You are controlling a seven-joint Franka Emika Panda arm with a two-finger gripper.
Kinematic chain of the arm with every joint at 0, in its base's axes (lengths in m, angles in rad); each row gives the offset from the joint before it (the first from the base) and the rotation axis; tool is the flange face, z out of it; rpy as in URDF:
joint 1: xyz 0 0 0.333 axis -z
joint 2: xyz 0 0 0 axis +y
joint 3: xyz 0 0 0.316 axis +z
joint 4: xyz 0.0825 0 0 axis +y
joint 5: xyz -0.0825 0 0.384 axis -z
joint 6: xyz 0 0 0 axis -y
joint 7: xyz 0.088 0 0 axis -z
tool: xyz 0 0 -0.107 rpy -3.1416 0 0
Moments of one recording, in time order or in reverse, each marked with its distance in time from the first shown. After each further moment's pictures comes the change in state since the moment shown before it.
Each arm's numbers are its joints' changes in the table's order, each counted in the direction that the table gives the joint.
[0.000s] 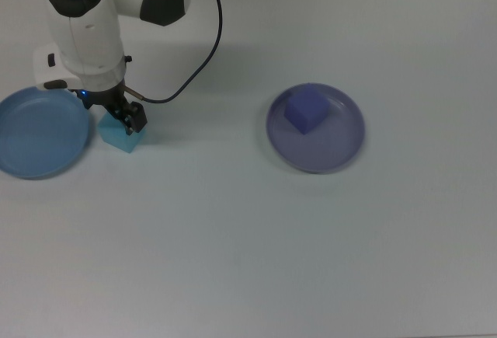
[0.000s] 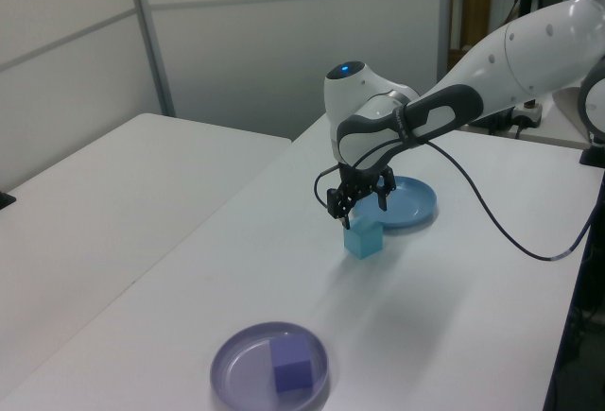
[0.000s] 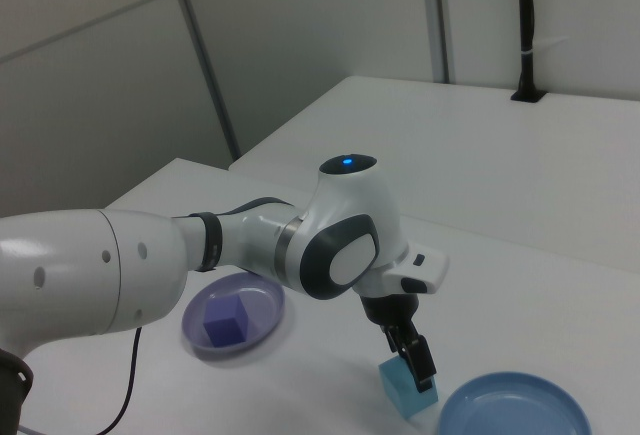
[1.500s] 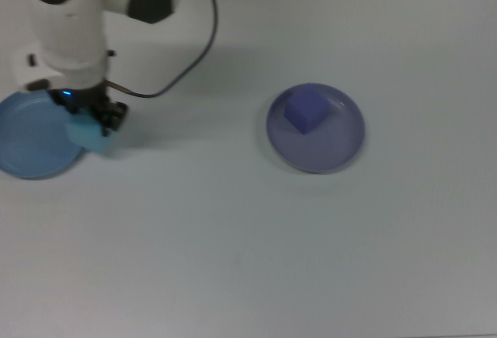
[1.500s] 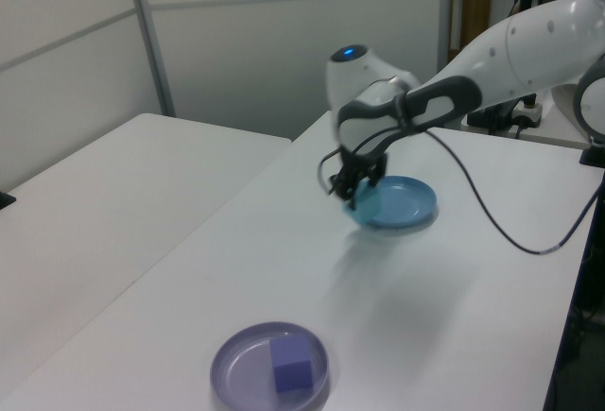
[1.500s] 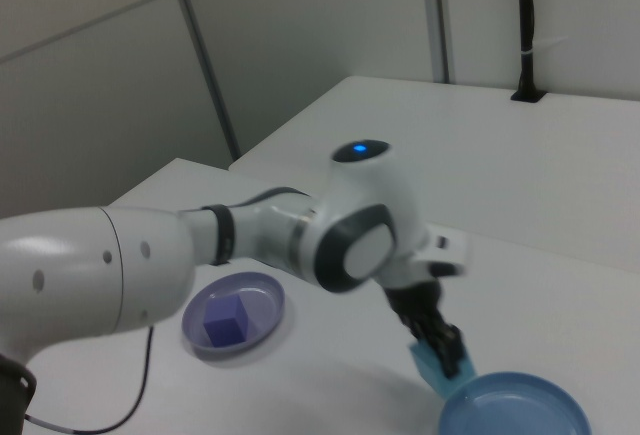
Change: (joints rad) arm 0.020 0.016 -0.040 -0.071 0.001 0.016 -0.197
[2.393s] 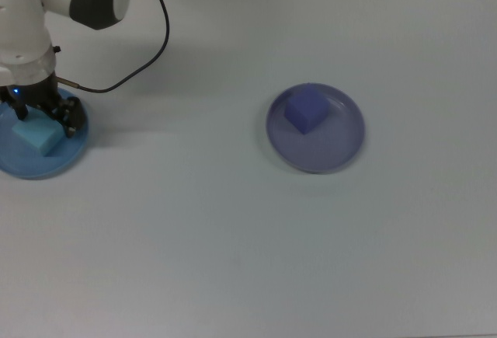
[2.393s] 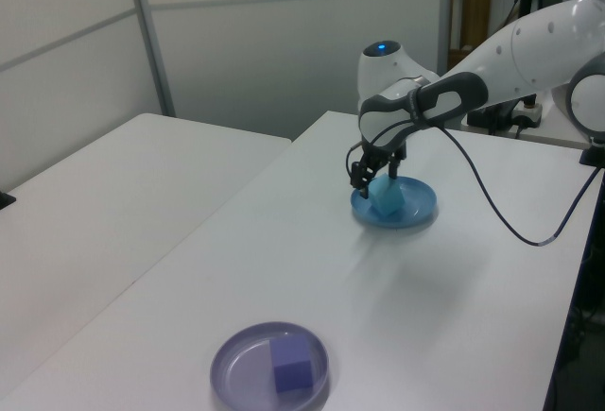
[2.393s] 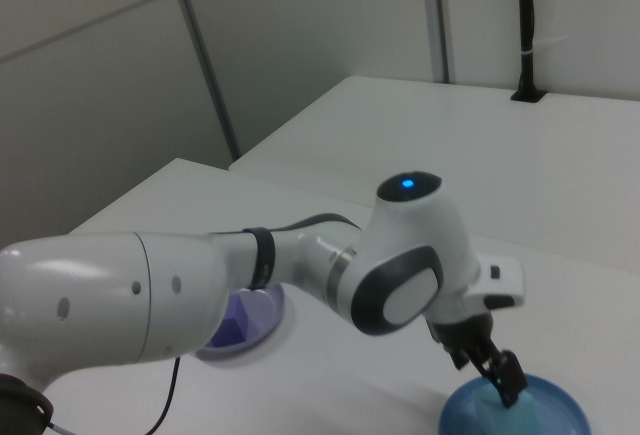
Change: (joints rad) arm 0.048 0.039 -0.047 -0.012 -0.043 0.113 -0.191
